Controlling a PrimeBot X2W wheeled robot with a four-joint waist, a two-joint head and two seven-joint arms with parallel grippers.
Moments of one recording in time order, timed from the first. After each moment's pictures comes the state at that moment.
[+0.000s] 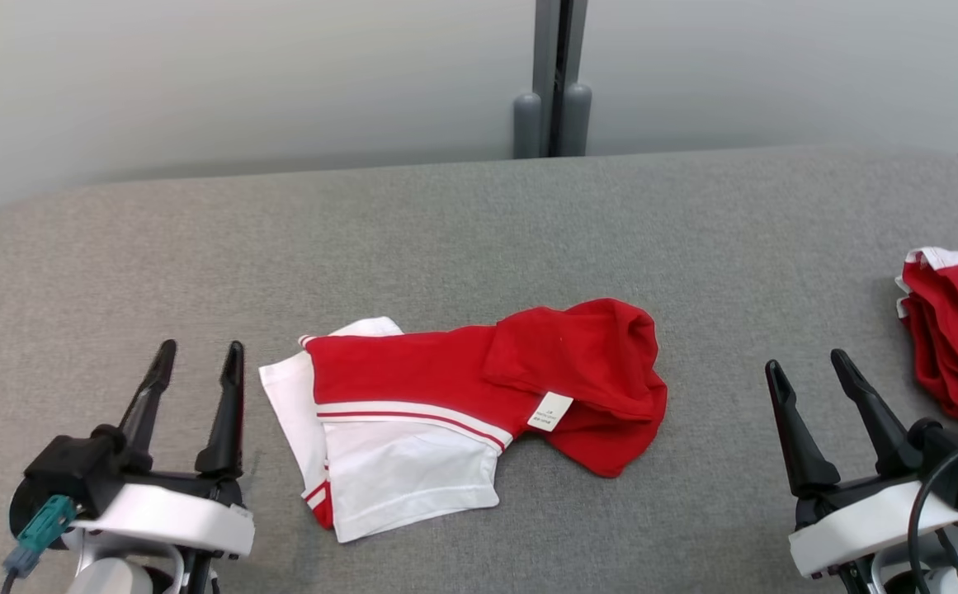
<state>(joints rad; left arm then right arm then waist) -0.11 0.24 -0.18 0.16 -0.44 0.00 -0.25 -0.04 -0.12 0.07 0.01 0.26 0.13 -0.09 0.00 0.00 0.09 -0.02</state>
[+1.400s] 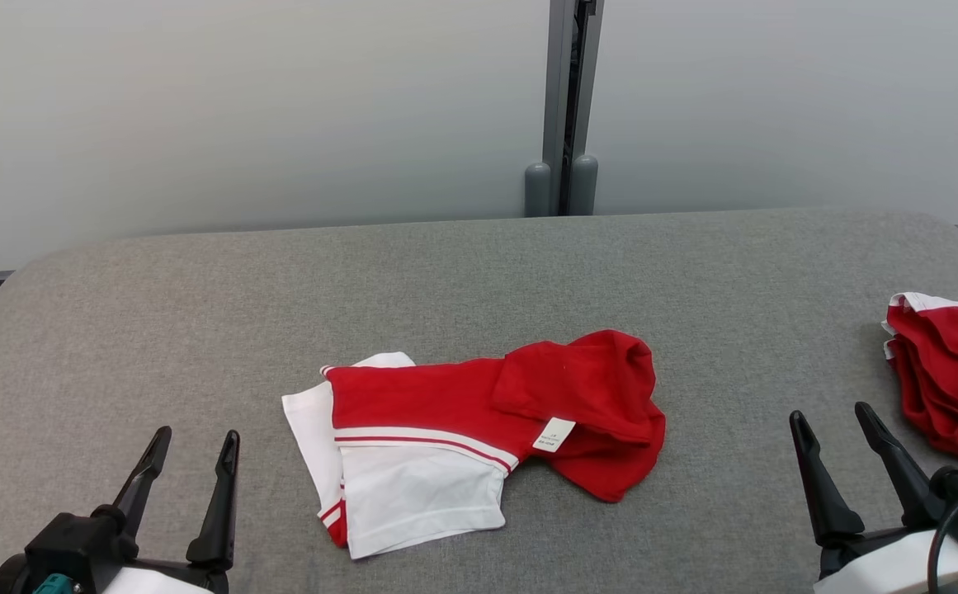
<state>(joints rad) 0.12 0.33 -0.18 -0.04 -0.42 0.07 -0.16 0.09 -0.13 0.02 -0.04 0.25 0.13 -0.04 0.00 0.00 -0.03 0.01</state>
